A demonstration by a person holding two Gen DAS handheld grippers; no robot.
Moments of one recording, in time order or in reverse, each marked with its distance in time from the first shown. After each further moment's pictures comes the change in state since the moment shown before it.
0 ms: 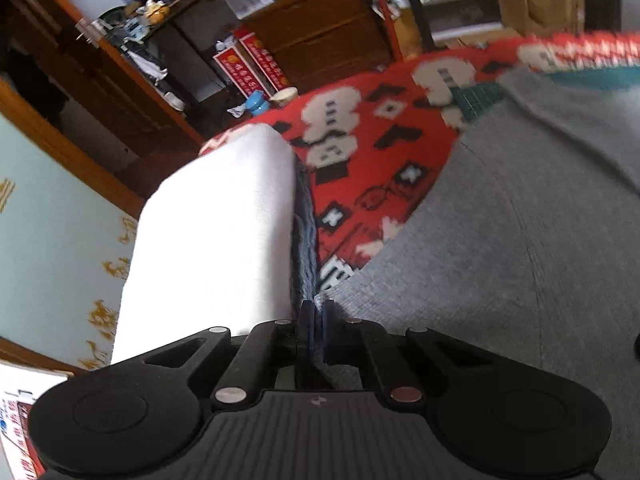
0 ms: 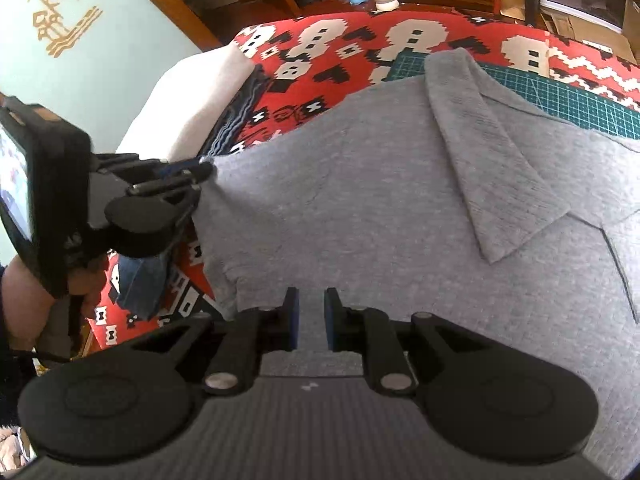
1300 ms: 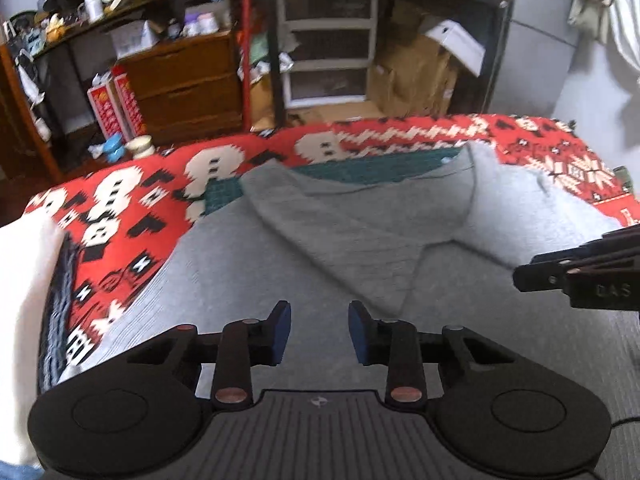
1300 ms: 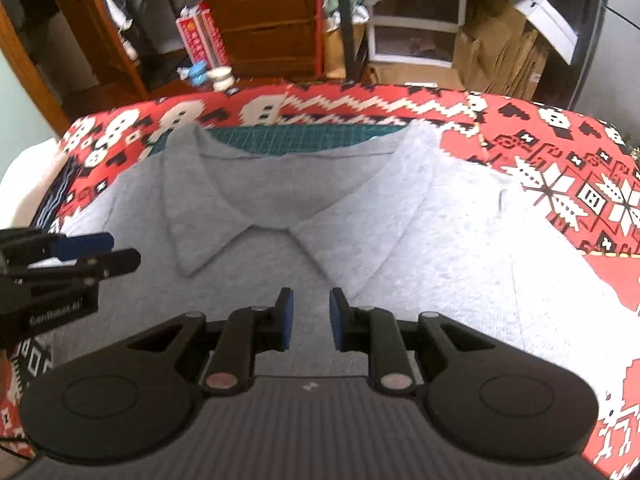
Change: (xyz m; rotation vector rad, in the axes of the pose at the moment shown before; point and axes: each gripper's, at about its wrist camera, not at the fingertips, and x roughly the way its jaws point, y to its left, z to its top) left arm -0.062 -0.091 0.038 -0.089 -0.212 -0.494; right arm -0.084 -0.110 -0.056 0.155 -0.287 -0.429
